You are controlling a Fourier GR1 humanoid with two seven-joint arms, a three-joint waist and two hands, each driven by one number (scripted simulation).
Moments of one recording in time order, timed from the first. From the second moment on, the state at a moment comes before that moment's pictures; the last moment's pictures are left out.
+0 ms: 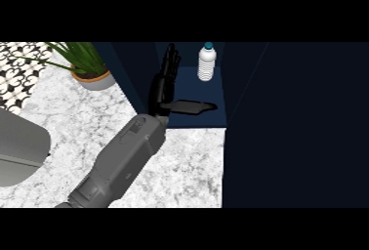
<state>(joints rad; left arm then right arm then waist) -0.84 0.00 -0.37 -0.65 0.63 0.33 -0.63 0.93 -0.09 0.16 -2.42 -0.19 0.40 -0.21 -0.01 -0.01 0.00</state>
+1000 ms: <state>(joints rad) -0.27 0.17 -0.60 -1.42 0.61 0.29 -0.51 0.97 -0.22 0.22 -2.47 -0.09 0.50 -0.23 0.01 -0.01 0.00</state>
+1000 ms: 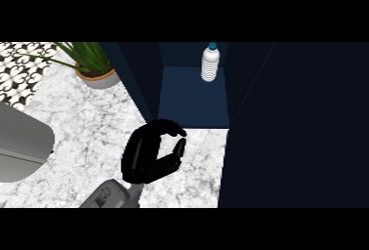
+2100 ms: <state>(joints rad) 0.19 0.50 -0.38 -1.83 0.80 0.14 -0.52 0.92 -0.41 0.53 -2.50 0.01 0.63 -0.21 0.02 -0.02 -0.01</state>
